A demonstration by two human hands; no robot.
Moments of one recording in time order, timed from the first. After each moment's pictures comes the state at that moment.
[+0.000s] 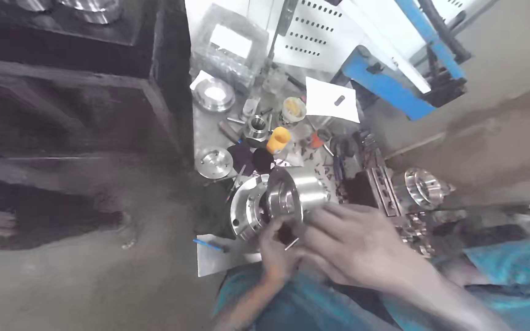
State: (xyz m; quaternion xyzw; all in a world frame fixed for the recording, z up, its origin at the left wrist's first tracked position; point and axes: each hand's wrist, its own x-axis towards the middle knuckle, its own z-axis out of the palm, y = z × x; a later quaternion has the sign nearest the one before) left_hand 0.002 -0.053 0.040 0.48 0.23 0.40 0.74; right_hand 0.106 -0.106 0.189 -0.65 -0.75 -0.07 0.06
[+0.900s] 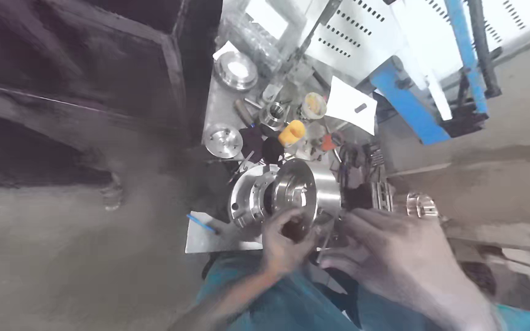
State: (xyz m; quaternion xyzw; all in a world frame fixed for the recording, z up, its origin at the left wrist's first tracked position) left_hand 0.015 -0.058 0.024 0.48 0.22 0.46 0.72; right_hand 0.118 -0.118 0.208 -0.74 -0.67 -0.05 -0.05
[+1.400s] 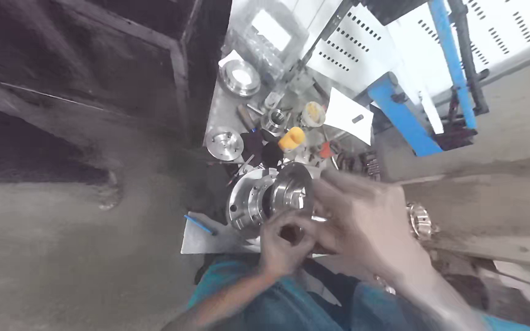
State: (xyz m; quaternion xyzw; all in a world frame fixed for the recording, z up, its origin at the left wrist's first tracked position) left_hand 0.017 -0.060 0.025 0.47 0.20 0.48 0.71; right_hand 0.108 -0.059 0.206 -0.71 -0.70 -0.11 -0.01
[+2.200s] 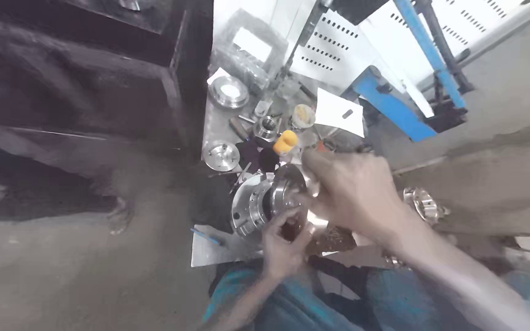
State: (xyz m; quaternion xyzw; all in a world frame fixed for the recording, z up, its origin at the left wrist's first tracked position) left_hand 0.012 -0.063 0.026 0.43 0.19 0.44 0.76; right_hand 0.108 -0.048 0.217 -0.77 -0.64 -0.08 -0.06
